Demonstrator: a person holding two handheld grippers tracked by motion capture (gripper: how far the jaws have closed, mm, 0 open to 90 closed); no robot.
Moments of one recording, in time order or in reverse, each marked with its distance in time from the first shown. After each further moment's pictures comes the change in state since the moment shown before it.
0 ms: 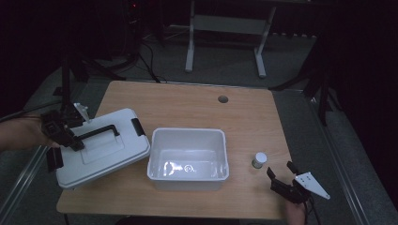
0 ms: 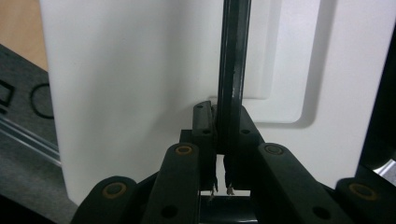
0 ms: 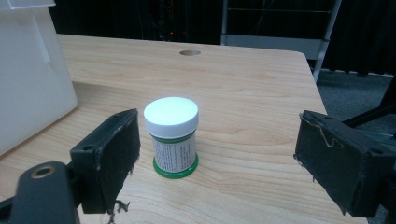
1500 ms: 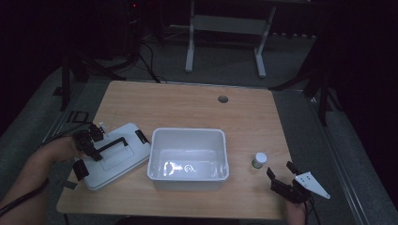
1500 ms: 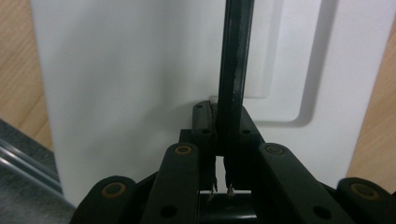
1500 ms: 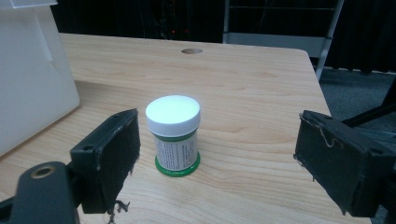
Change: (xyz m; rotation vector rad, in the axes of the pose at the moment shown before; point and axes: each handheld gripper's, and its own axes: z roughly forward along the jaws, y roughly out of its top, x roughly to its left) left arm 0.055 0.010 0.151 -0.004 -0.074 -0.161; right arm -0.001 0.000 0.000 0.008 0.012 0.005
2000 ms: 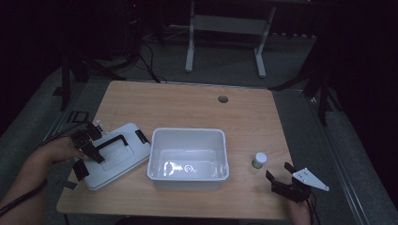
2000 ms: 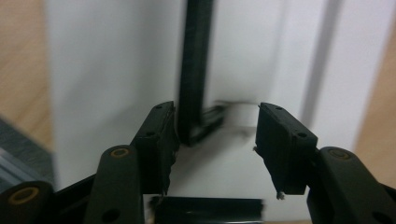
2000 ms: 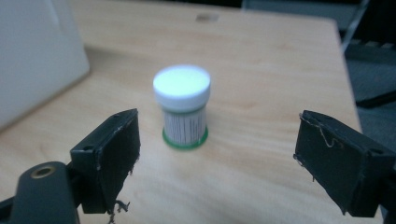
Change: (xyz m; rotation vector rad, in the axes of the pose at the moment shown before) left arm 0.004 -0.003 -0.001 -0.027 0.001 -0.058; right arm -0.007 0.006 0.004 0.172 0.079 -0.045
